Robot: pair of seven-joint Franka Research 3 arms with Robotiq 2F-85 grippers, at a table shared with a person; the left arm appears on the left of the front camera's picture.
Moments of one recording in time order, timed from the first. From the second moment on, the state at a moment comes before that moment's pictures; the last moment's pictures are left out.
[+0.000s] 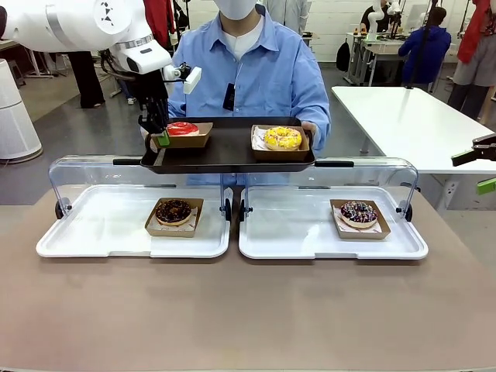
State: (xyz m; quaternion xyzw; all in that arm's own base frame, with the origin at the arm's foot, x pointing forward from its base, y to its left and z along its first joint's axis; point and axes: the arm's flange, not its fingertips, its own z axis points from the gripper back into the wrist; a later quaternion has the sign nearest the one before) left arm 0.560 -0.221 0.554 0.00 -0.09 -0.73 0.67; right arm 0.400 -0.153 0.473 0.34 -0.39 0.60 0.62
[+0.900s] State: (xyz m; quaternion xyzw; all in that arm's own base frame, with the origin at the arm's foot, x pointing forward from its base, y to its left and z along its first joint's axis) left arm 0.560 -0.216 0.557 -0.01 -0.08 -0.73 0.68; right arm 0.400 -0.153 0.473 0.34 -0.39 0.60 0.62
